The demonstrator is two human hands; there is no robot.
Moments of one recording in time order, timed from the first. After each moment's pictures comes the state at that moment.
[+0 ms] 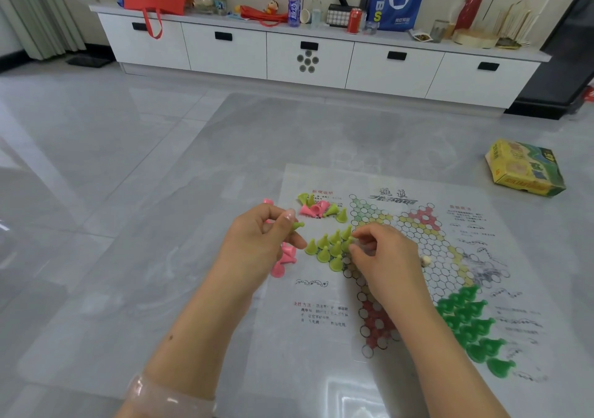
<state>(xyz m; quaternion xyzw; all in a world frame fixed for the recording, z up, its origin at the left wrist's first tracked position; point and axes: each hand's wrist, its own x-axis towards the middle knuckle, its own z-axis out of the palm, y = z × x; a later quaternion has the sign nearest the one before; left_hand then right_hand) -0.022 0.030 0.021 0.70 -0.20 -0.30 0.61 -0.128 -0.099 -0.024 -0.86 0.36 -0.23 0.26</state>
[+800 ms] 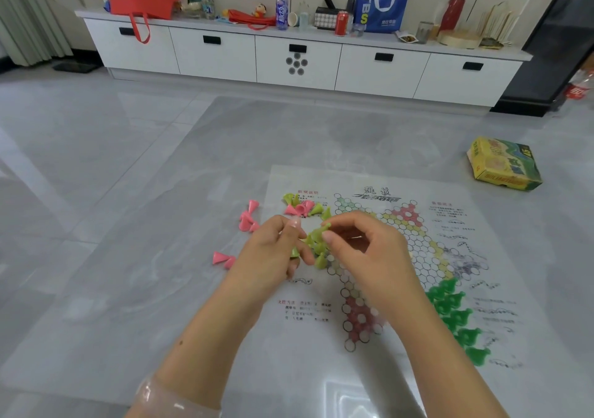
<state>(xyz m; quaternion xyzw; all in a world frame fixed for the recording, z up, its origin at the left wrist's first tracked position) -0.044 0.015 0.010 0.70 -0.23 -0.33 0.59 -0.142 -0.080 0.011 -0.78 0.24 -0.30 0.49</state>
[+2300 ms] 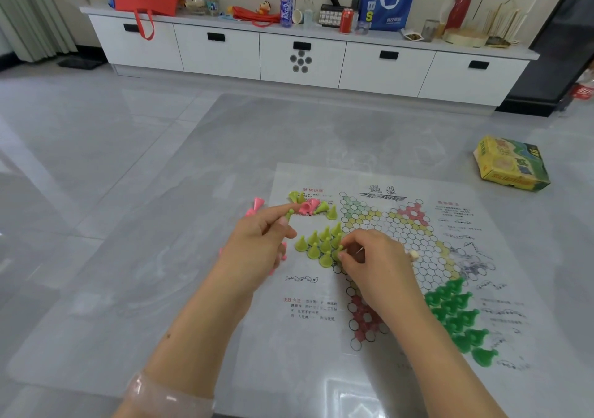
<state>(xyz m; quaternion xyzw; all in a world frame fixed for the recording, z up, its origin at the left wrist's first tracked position) -0.029 0.025 0.013 0.71 -0.22 -0.30 0.60 -0.140 -0.094 -0.021 -0.89 0.34 -0.17 0.24</state>
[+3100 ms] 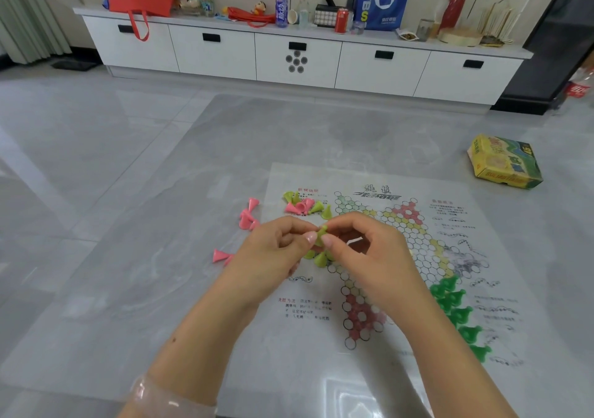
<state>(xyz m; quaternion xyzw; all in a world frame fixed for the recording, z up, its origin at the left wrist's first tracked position) -0.039 0.019 0.005 0.68 -0.30 -0.35 0.57 -0.145 -0.083 0.010 -0.79 0.22 -0.26 0.50</state>
